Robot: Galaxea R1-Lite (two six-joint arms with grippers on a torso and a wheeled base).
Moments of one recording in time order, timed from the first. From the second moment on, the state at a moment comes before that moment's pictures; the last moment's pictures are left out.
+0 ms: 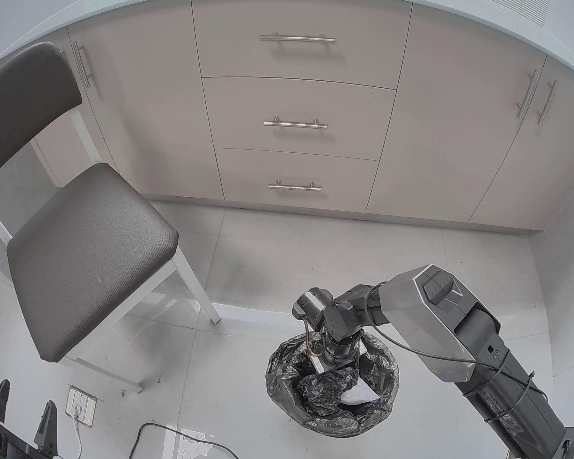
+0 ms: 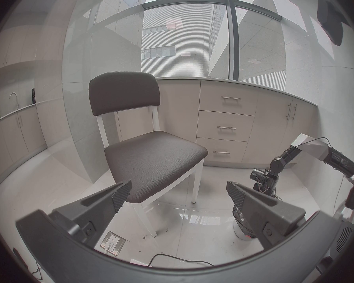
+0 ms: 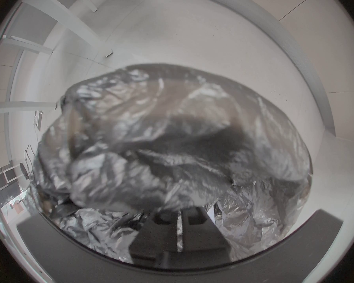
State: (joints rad) left arm 0.00 0.02 -0.02 0.02 0.02 -0.04; right arm 0.63 2.83 -2.00 0.54 -0.23 0.22
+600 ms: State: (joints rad) left arm 0.00 0.02 -0.02 0.02 0.02 -0.04; right arm 0.62 2.91 -2.00 0.45 -0.24 0.22
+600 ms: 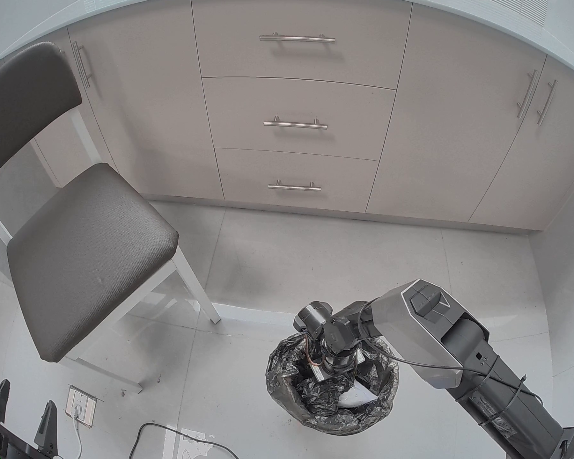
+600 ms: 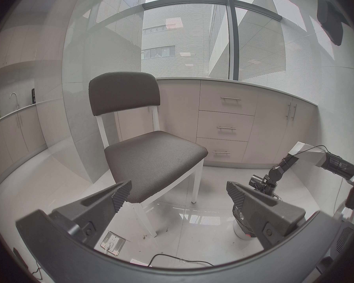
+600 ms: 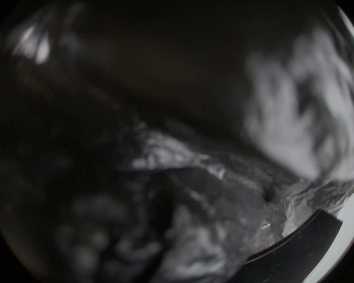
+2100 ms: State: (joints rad) left arm 0.00 0.02 -0.02 0.02 0.02 -0.04; right arm 0.61 2.74 -2.00 0.69 -0.31 0.25
